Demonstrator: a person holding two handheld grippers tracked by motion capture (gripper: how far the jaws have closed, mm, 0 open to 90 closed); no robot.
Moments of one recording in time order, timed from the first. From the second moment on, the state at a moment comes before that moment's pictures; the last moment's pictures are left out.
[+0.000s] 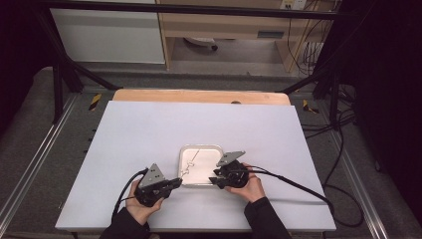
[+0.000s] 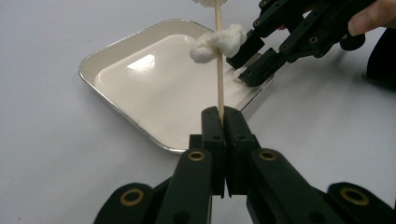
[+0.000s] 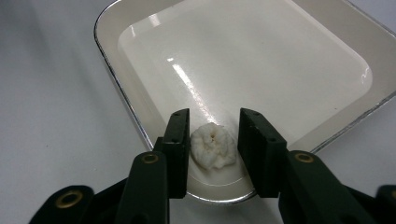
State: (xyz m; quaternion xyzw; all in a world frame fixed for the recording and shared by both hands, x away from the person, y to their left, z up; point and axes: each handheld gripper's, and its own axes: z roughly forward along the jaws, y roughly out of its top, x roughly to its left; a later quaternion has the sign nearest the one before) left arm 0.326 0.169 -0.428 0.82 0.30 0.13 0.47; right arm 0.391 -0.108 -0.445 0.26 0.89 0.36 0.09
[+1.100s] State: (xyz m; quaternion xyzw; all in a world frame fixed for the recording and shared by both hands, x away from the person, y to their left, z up) left arm 0.324 0.168 -0.427 0.82 0.29 0.13 0.47; right arm 0.390 -0.145 -0.378 0.30 0.79 0.53 0.04
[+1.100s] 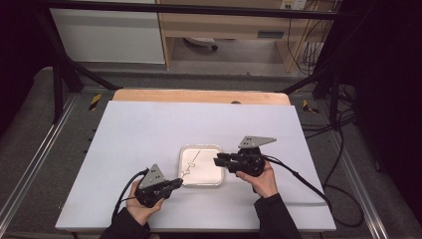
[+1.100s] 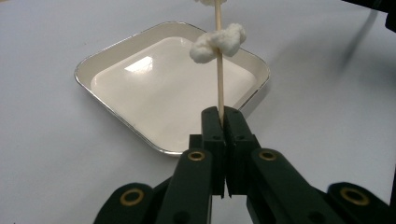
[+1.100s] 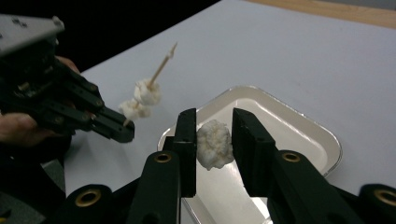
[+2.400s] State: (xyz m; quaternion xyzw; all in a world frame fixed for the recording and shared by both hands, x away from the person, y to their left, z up) left arm 0.321 0.163 -0.425 0.83 0.27 0.13 0.47; right arm 0.406 -0.123 -0.362 0.31 0.73 0.61 -0.03
